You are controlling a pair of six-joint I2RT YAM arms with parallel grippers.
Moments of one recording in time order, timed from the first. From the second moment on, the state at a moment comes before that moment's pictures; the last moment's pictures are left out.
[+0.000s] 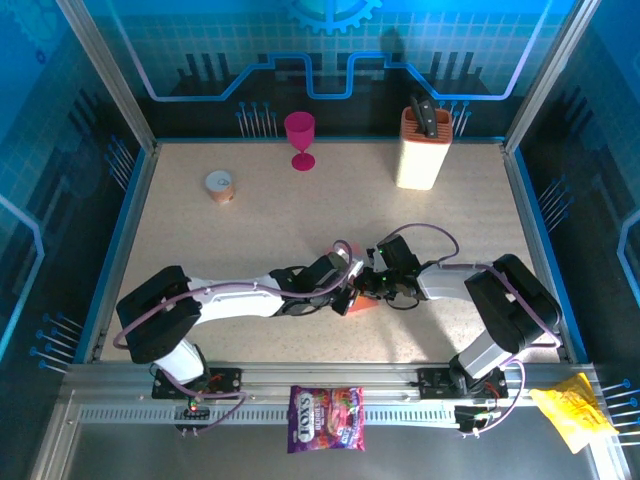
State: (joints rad) left arm -0.98 1.61 0.85 -0.06 0.03 -0.48; right arm 0.54 1.59 0.57 0.02 -0.45 0.73
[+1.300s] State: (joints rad) left arm -1.00 1.72 0.77 0.08 0.01 -0.55; right arm 0.53 1.59 0.57 0.03 -0.45 0.74
